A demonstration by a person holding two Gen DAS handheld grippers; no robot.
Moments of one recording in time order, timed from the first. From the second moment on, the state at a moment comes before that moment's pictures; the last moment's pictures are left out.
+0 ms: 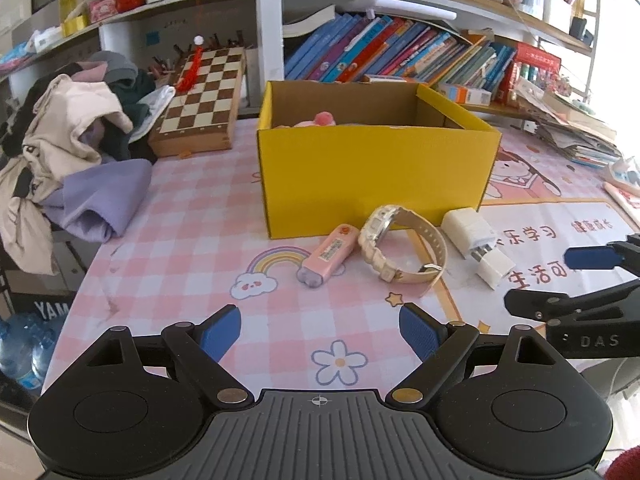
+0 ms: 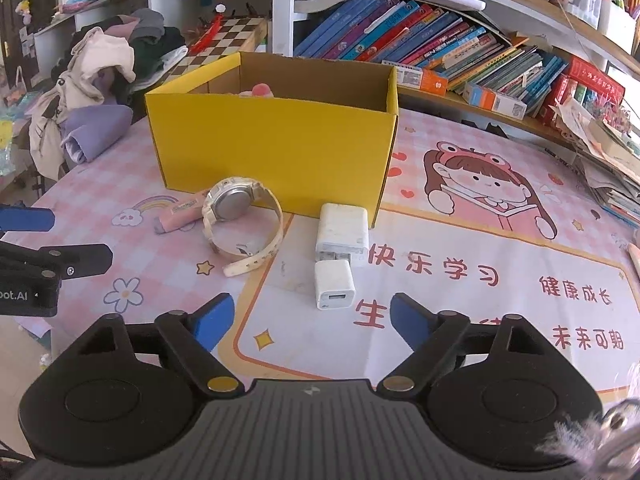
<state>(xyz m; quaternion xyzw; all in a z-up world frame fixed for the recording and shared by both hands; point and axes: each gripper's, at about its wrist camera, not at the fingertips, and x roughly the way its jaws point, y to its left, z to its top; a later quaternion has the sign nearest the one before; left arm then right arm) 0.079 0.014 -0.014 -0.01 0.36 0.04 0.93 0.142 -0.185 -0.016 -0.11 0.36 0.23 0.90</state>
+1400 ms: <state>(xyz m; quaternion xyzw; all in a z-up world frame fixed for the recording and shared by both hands) 0.136 0.011 -0.027 -0.02 0.40 0.03 0.92 0.223 -0.167 -0.047 -0.13 0.43 0.26 0.85</state>
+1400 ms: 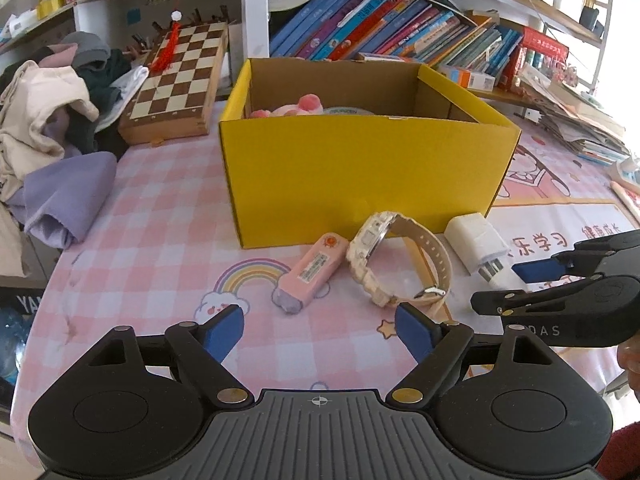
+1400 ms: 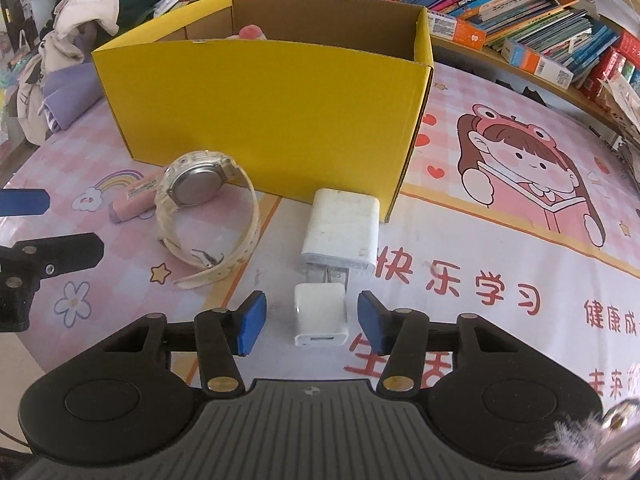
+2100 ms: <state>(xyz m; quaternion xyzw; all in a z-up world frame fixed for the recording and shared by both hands) 0.191 -0.009 -0.041 0.02 0.42 0.03 0.91 0.244 -0.174 -0.049 -0.16 0.43 0.33 0.82</state>
